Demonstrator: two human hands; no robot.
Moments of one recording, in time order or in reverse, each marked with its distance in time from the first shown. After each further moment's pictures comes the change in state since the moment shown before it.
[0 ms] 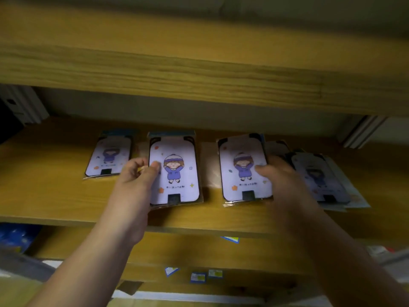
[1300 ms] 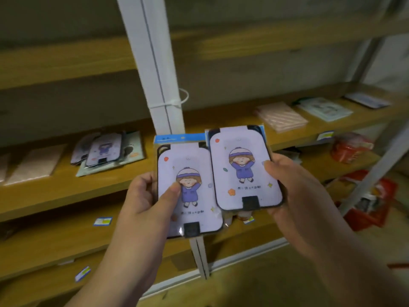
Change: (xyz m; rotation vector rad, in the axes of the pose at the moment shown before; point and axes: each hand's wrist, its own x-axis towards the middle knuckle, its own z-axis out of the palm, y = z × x) left_hand -0.354 -0.079 0.363 0.050 -0.387 0.026; right_hand -0.231 0.028 -0.454 0.387 0.217 0.027
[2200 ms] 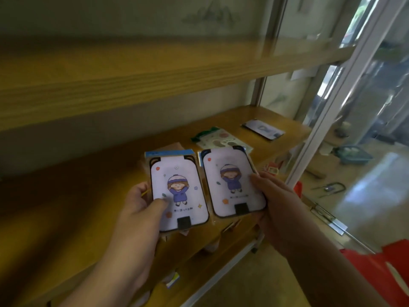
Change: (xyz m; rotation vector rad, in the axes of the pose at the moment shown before) left_hand 0.189 -0.061 0.290 -0.017 -0.270 -0.277; right_hand 0.178 -0.070 -0.234 0.256 0.293 -0.082
